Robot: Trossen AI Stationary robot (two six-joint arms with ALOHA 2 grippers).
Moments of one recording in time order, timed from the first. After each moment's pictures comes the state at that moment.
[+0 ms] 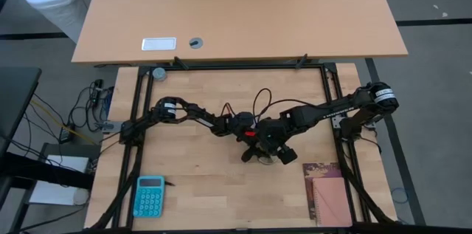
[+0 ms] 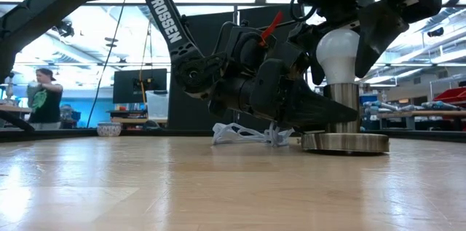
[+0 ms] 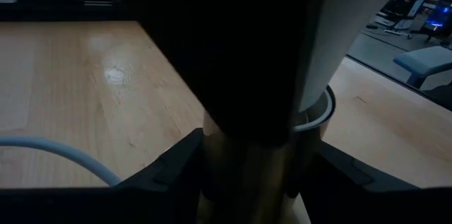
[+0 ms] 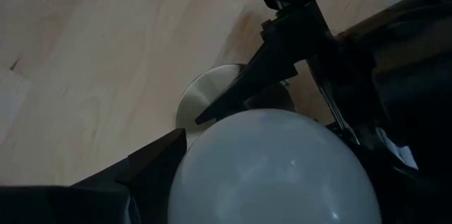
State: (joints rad) left arm 0.06 2.38 1.32 0.78 0.61 0.03; right arm 0.15 1.57 1.13 -0.76 -0.09 -0.34
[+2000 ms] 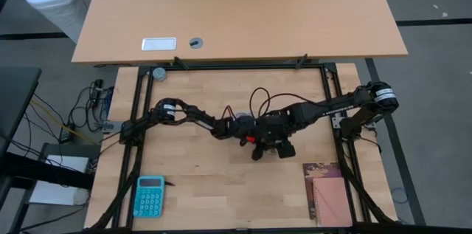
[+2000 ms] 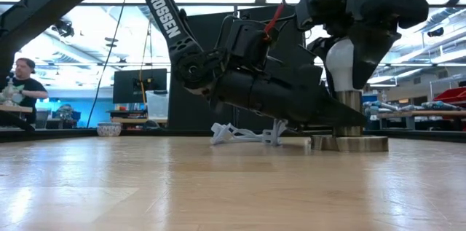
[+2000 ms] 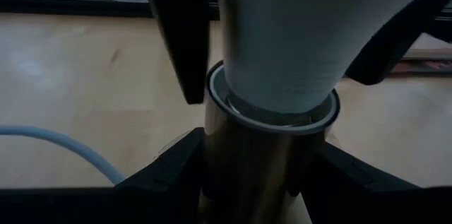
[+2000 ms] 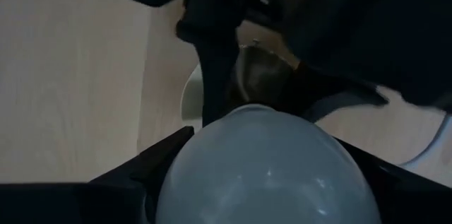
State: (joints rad) left arm 0.04 2.38 1.32 0.76 0.19 -0.04; right arm 0.13 1.57 1.13 -0.90 0.00 -0.06
